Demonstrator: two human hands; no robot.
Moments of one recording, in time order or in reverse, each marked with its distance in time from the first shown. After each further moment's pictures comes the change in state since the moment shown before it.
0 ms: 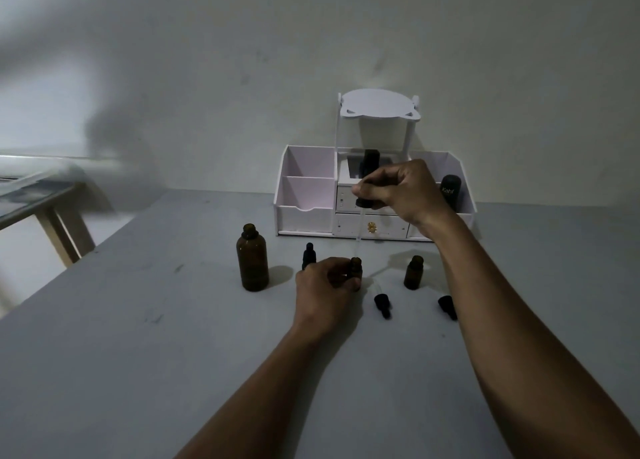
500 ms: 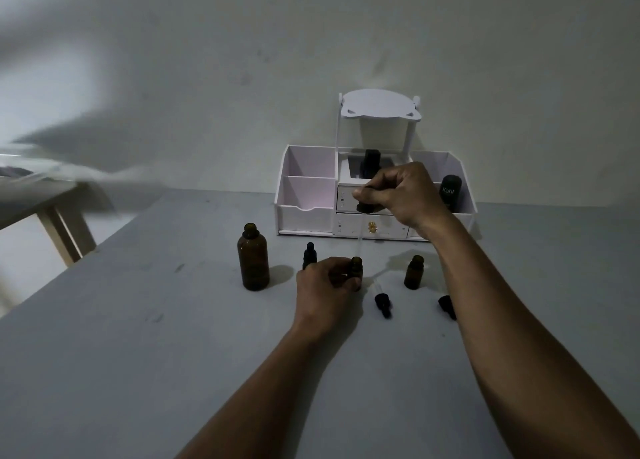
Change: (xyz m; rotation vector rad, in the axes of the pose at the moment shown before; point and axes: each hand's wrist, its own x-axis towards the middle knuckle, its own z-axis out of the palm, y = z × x) left_hand 0.000 -0.002 -0.001 -0.039 -0.024 -0.005; right_hand -0.004 0.002 0.004 -0.036 -0.003 -0.015
